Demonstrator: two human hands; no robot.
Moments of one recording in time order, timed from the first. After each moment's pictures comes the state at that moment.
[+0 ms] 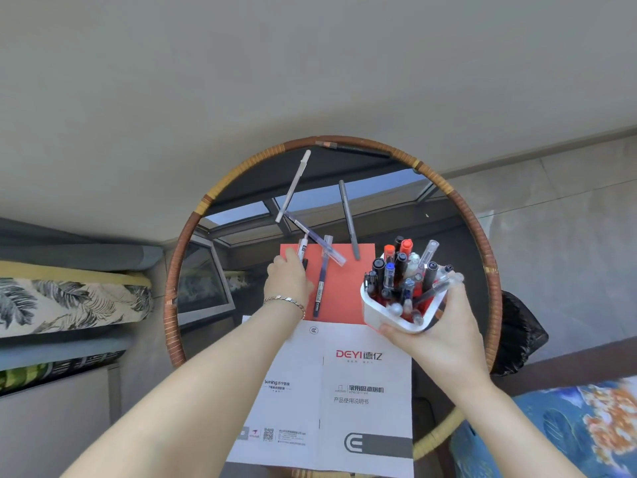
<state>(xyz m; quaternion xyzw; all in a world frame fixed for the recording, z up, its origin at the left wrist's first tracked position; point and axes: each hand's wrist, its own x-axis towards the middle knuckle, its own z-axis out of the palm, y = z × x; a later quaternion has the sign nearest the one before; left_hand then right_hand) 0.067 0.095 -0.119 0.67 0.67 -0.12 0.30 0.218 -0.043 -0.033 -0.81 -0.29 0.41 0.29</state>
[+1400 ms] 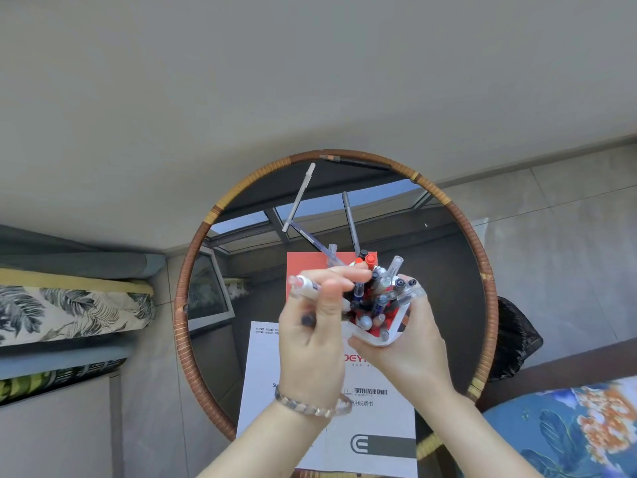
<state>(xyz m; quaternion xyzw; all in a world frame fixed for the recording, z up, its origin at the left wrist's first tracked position) 0.075 0.025 0.037 0.43 0.47 0.48 0.60 0.175 -0.028 -0.012 -0.79 -0.33 0.43 0.29</state>
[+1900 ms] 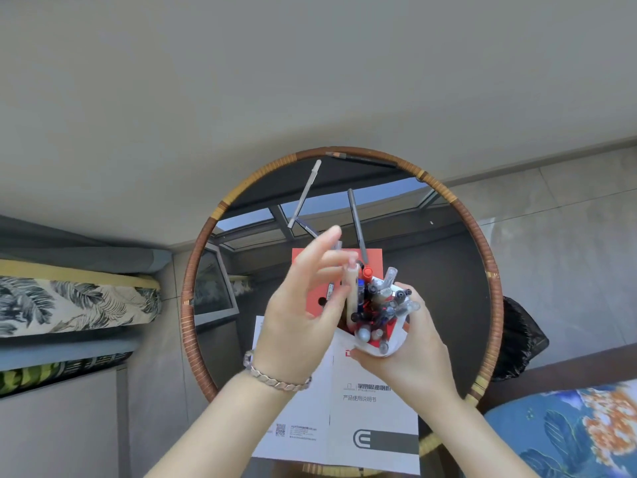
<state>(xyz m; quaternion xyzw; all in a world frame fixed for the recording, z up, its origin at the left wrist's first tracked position) 0.047 0.046 0.022 0.69 0.42 0.36 0.47 0.173 -0.040 -0.013 -0.79 -0.36 0.44 0.23</state>
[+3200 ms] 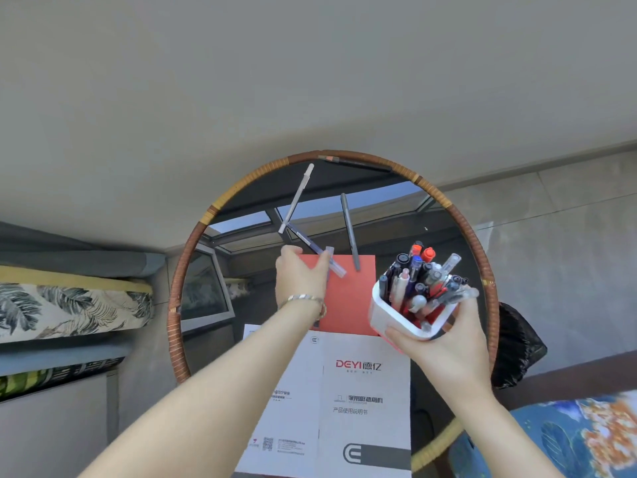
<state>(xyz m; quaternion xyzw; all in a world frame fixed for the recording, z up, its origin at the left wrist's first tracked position) 0.094 0.095 -0.068 0.46 0.76 0.12 0.44 0.215 -0.040 -0.019 -0.82 -0.23 0.40 0.34</state>
